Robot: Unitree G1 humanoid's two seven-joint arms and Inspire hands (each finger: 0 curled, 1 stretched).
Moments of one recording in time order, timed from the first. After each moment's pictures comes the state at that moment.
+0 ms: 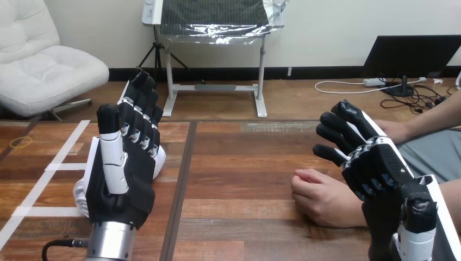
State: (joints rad) left arm 0.15 -0.04 0.05 -0.15 -0.41 -0.25 -0.29; right arm 0.62 -0.12 0.07 -0.50 0.20 -0.55 0.28
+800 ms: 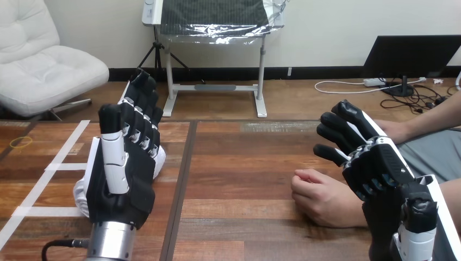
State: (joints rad) left arm 0.15 -0.04 0.05 -0.15 -0.39 -0.25 -0.28; right arm 0.62 -0.12 0.07 -0.50 0.20 -0.55 0.28
